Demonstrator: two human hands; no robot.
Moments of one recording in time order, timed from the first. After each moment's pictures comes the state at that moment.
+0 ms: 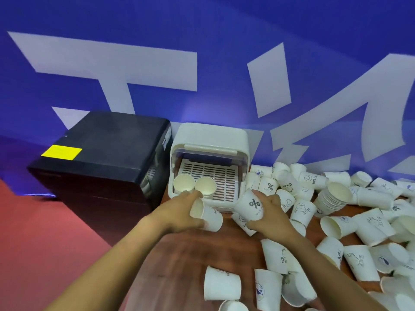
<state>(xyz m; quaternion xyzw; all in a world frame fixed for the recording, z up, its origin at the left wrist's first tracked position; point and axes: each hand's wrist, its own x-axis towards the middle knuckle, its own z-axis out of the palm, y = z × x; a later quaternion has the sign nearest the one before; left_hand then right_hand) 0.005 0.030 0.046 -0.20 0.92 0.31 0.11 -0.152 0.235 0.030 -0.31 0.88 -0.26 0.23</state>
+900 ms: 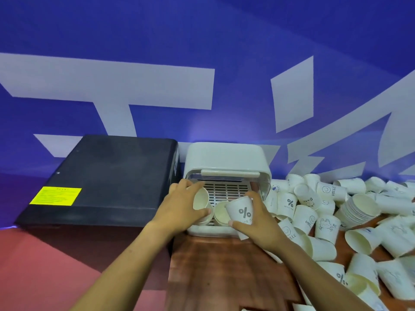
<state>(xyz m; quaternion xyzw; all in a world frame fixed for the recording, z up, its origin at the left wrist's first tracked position) -0.027 -0.079 0.059 -0.20 0.94 0.28 -0.02 -0.140 0.117 0.017 -0.29 0.87 -0.34 0.20</state>
